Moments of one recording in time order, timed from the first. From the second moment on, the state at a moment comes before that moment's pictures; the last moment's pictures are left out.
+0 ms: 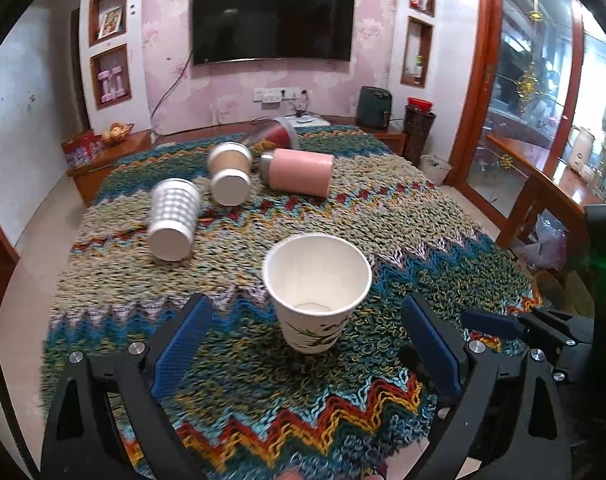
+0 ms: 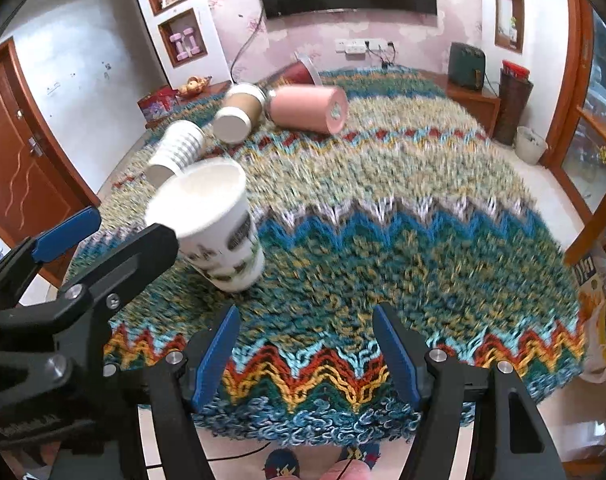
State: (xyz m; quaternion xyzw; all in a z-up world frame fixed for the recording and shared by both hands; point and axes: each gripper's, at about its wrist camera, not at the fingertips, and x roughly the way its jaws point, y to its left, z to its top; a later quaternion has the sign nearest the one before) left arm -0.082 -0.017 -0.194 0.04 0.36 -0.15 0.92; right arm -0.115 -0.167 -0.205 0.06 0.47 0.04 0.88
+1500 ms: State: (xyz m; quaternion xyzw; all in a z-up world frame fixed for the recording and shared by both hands) left arm -0.047 0.017 -0.018 -0.03 0.48 0.00 0.88; right arm -0.064 -0.148 0.009 -0.01 0.47 0.05 0.88
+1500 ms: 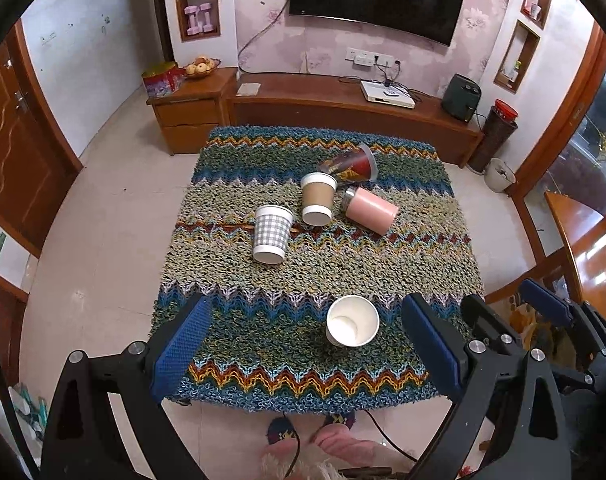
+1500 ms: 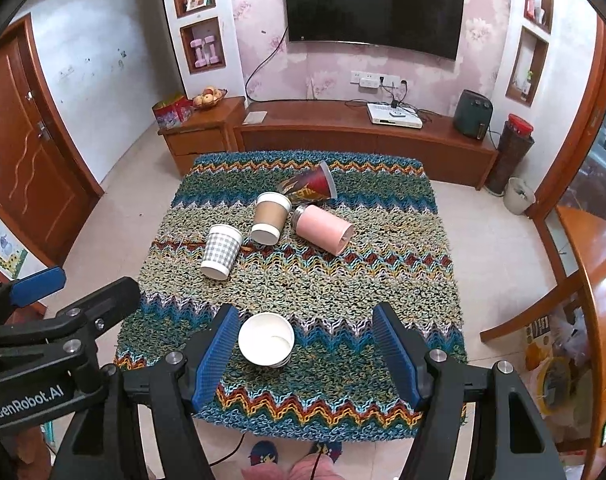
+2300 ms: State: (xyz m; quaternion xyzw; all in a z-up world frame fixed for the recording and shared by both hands) left arm -0.041 0.009 -0.007 -0.01 0.47 0.01 0.89; right arm -0.059 -0.165 0.031 0.00 0.43 0.01 0.90
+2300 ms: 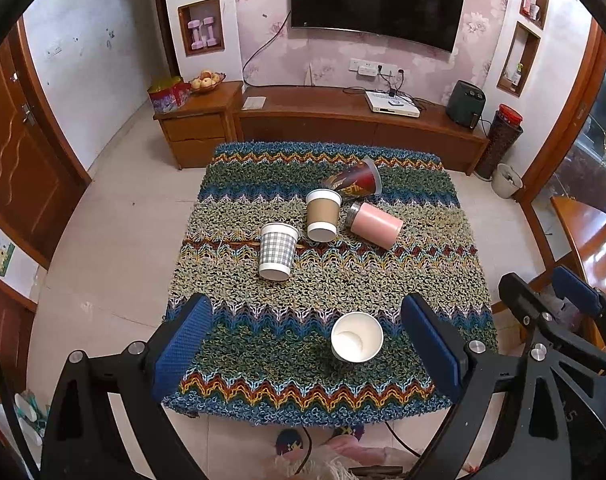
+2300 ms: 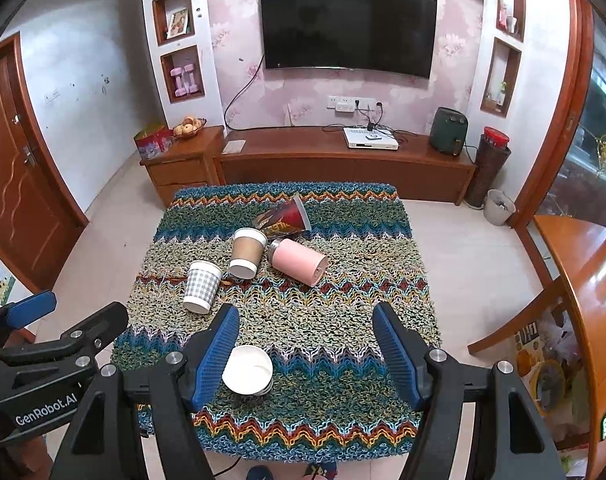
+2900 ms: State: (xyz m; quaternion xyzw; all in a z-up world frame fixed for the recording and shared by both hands) left arm -0.036 0.013 -0.011 -0.02 0.46 0.02 0.89; right arm -0.059 -0.161 0.034 -0.01 0.42 0.01 0.91
